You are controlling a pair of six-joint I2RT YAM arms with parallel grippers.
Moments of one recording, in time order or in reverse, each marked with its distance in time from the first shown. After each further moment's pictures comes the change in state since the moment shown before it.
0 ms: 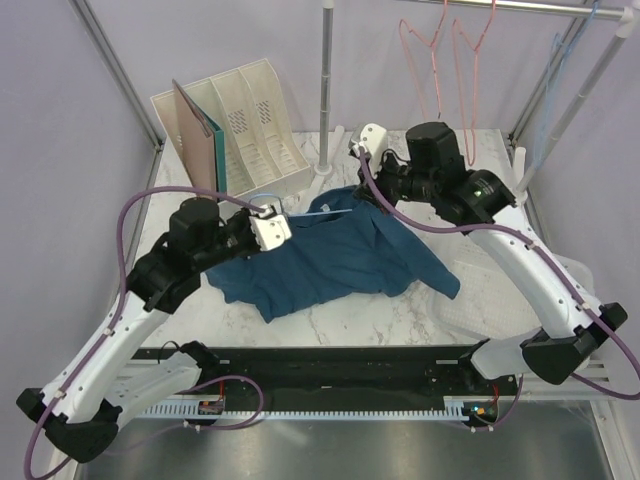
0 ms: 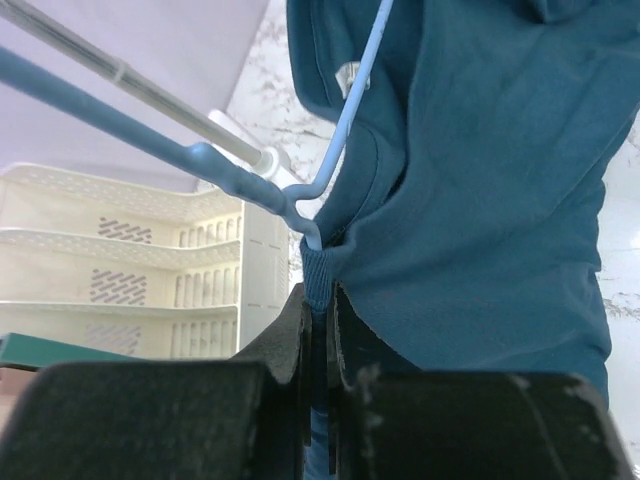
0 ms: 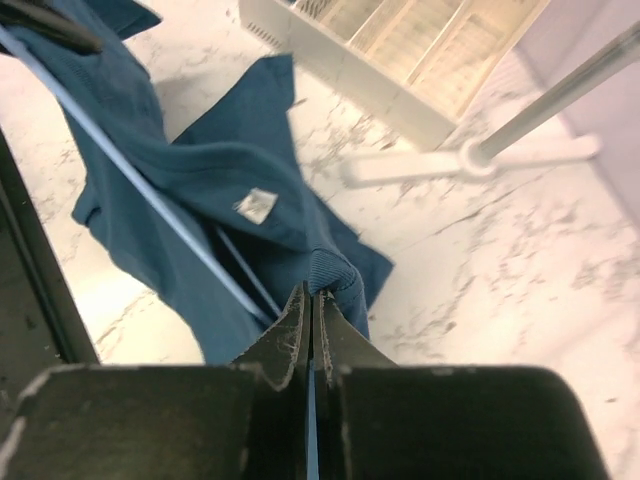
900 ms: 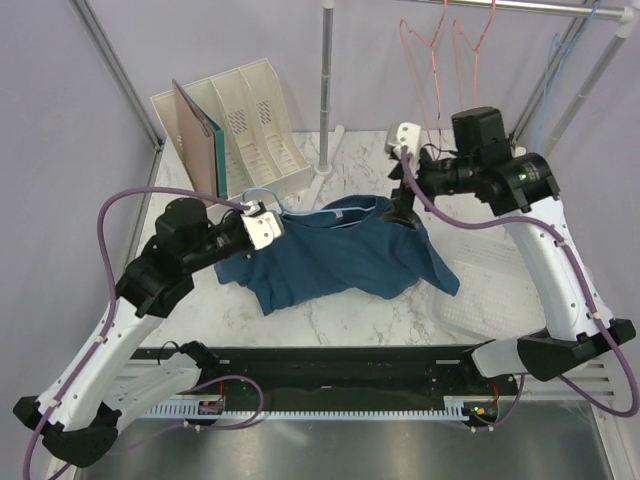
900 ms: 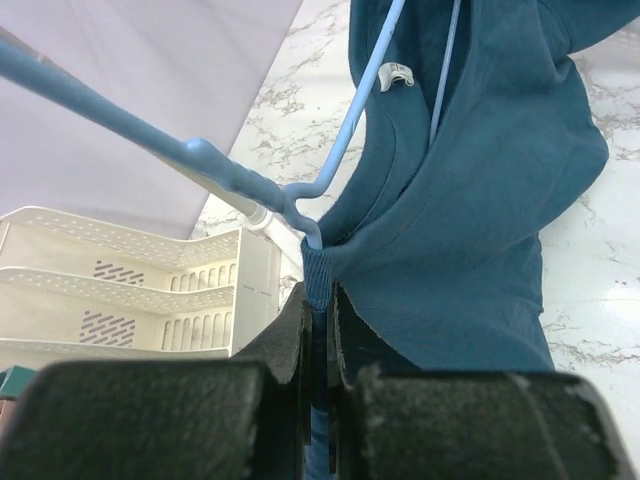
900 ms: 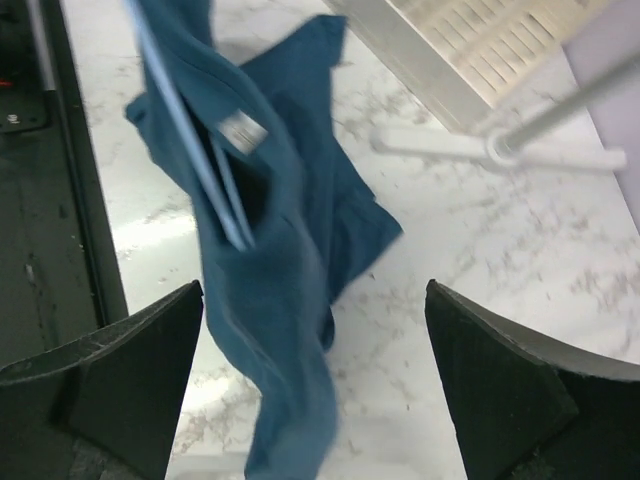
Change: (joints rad) left arm 0.012 -0.044 0.026 0.052 0.113 -0.066; right arm -0.185 -0.002 0.189 -0.338 -0.343 -0.317
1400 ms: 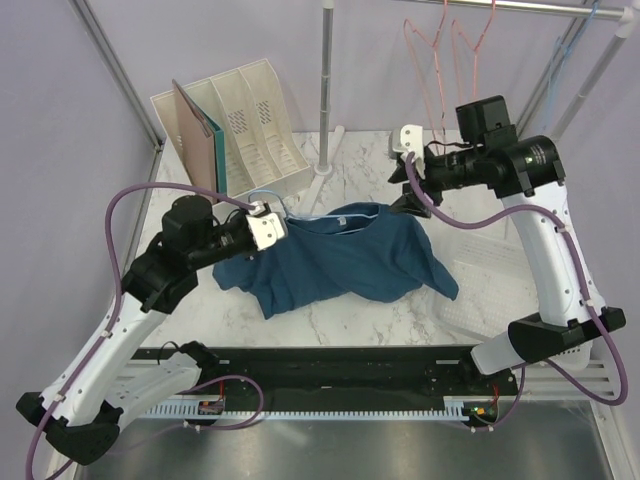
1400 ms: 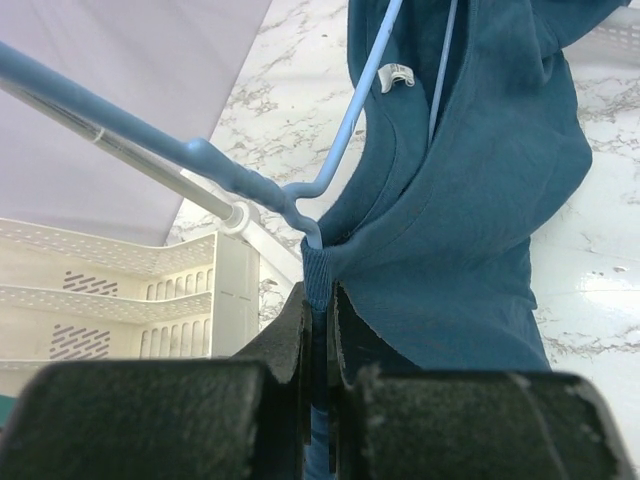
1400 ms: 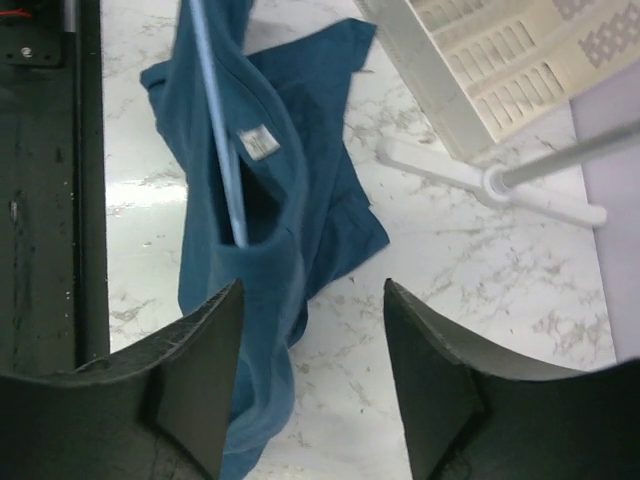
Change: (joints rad) left arm 0.011 0.003 -0.016 -0.007 0.055 0.002; right arm -0.120 0.096 0.193 -0.239 -0.121 -0.290
